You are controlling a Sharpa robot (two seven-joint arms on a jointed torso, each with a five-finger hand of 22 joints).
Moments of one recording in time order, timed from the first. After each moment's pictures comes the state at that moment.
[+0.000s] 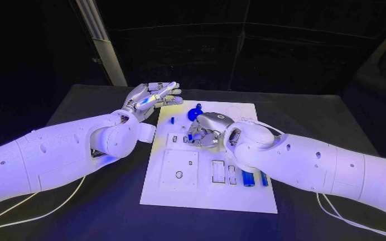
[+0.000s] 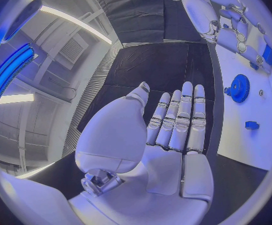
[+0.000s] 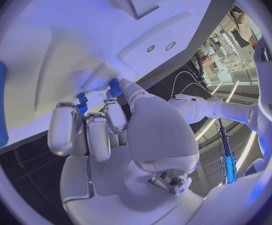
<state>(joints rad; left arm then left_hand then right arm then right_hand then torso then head) 1.22 -0.83 -0.10 1.49 0.07 -0.25 0.51 1.33 0.00 0.13 0.19 0.07 0.89 0.23 0.11 0.07 0.95 0.20 0.11 0.07 1.05 0.15 0.16 0.13 0.17 0.86 0.26 0.23 0.08 1.09 -0.54 0.00 1.44 -1.56 -0.27 -0.19 1.34 -0.01 0.25 0.07 0.27 1.04 0.13 0.11 0.07 1.39 0.04 1.22 1.28 1.47 -0.03 1.52 1.31 0.08 1.40 0.08 1.41 1.20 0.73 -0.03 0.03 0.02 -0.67</state>
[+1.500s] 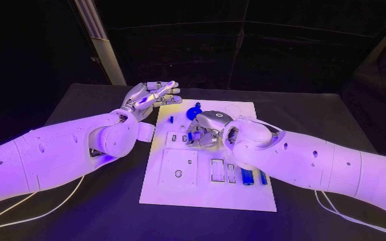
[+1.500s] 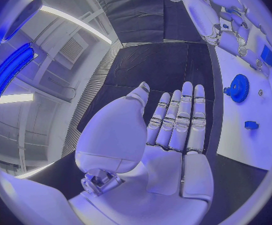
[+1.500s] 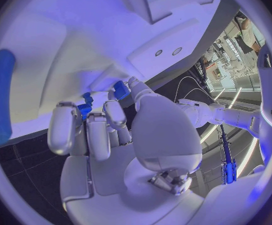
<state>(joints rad) 1.22 -0.83 -0.10 1.49 0.07 -0.24 0.50 1.33 0.00 0.13 0.19 0.07 0.89 0.23 0.11 0.07 0.95 0.20 0.11 0.07 1.05 0.15 0.16 0.13 0.17 0.86 0.26 0.23 0.08 1.10 -0.53 0.00 1.42 -1.61 -0.24 -0.23 1.23 -0.10 0.14 0.15 0.19 0.97 0.15 0.07 0.07 1.36 0.06 1.18 1.24 1.47 -0.03 1.50 1.31 0.08 1.40 0.08 1.40 1.19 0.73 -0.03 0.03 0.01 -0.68</state>
